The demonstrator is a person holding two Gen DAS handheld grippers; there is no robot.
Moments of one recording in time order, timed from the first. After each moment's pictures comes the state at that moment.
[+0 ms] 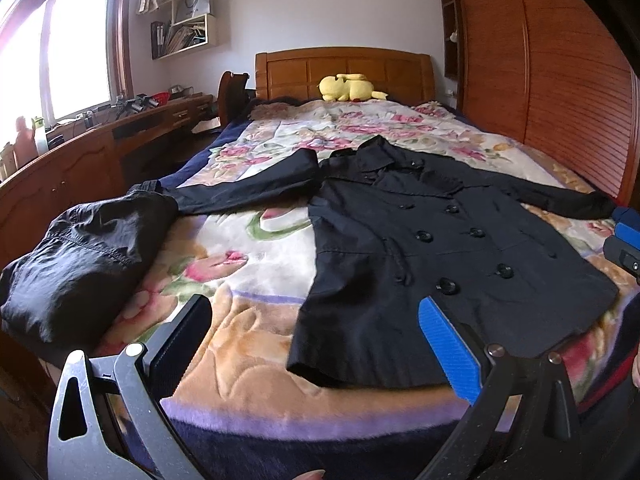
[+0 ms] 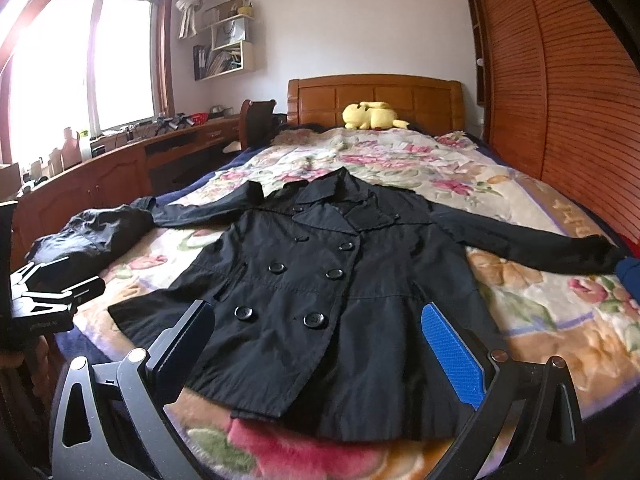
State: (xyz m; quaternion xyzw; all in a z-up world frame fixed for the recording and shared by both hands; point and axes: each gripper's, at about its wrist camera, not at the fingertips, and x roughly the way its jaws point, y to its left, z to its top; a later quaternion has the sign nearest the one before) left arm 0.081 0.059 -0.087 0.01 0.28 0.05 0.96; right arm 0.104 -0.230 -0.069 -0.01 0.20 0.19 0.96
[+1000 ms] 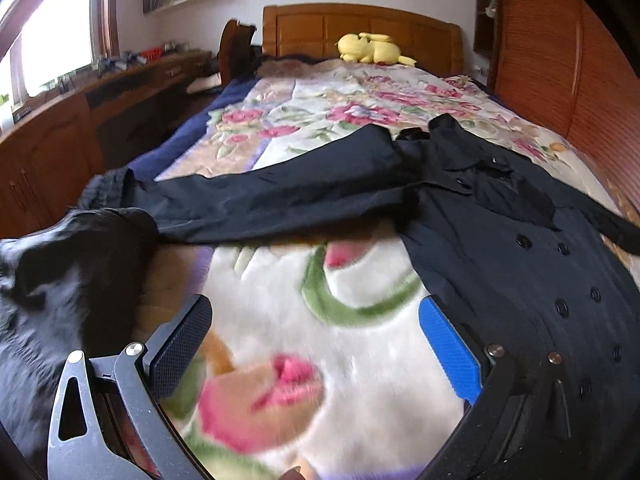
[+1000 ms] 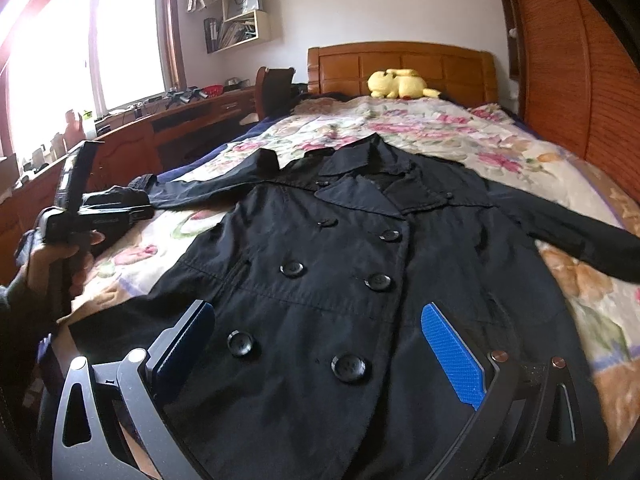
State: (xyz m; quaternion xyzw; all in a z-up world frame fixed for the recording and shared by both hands) left arm 0.288 0.190 -0.125 -0.04 0.37 0.04 0.93; right arm 0.202 -0.187 -0.089 -0.01 0.25 0.23 0.94
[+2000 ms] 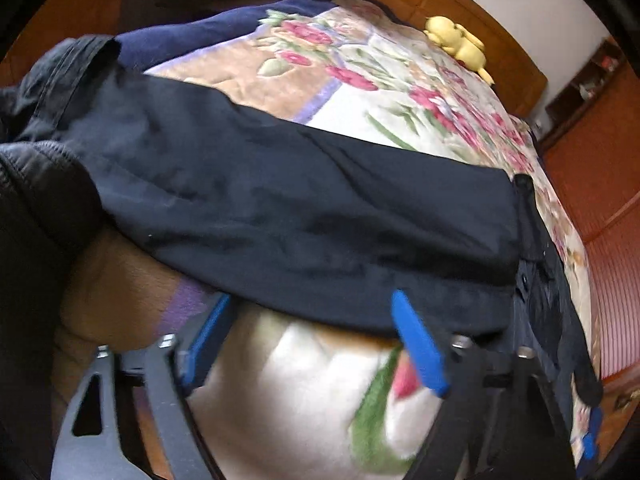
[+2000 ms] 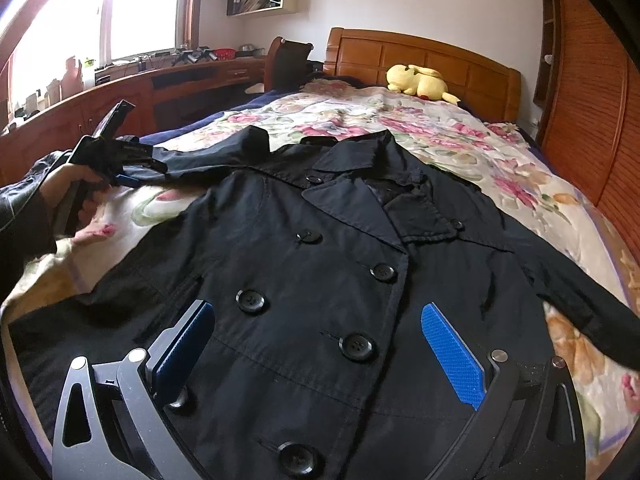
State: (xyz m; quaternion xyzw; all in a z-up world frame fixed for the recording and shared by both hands) left arm 0.406 0.283 -0.179 -0.27 0.45 0.06 0.85; right arm 0.268 -0.159 -0.092 -0.12 0.26 0.22 0.93
